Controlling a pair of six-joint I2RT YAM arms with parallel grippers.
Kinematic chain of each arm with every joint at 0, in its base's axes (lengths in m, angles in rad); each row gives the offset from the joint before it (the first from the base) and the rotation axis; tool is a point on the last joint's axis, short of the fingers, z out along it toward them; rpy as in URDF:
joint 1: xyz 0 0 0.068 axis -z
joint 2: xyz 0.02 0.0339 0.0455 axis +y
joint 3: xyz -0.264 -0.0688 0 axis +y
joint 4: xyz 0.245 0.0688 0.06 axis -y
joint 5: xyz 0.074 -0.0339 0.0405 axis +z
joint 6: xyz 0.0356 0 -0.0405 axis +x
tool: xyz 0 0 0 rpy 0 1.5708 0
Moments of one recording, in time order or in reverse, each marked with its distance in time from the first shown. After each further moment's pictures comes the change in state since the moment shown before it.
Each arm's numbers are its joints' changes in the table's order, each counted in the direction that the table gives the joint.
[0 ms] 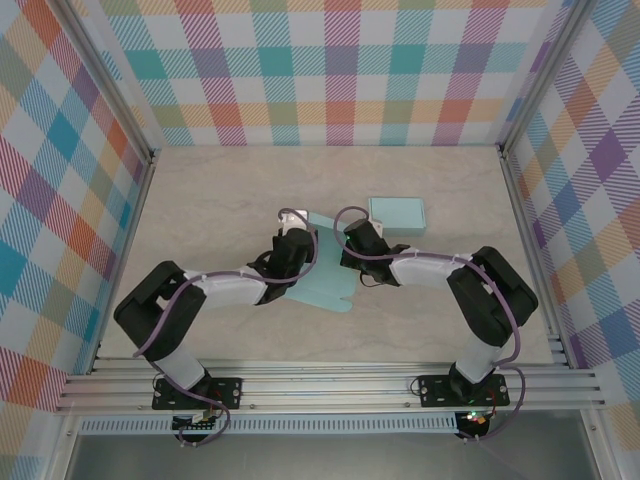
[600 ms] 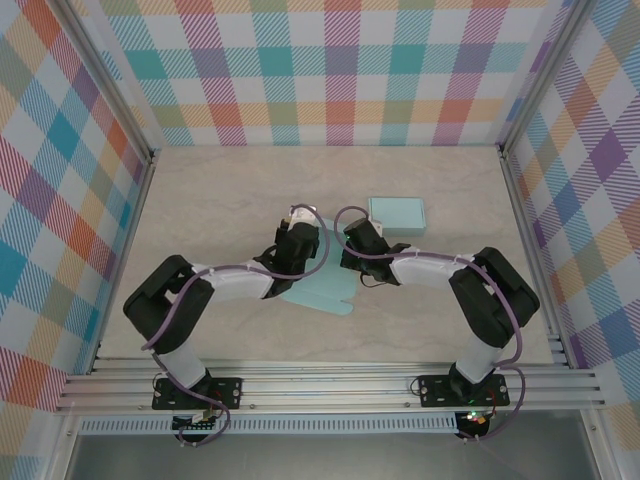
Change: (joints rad) left arm -0.002 0.092 -0.099 -0.016 0.140 0.190; right arm -0.002 -0.011 -0.010 -0.044 0.024 0.000
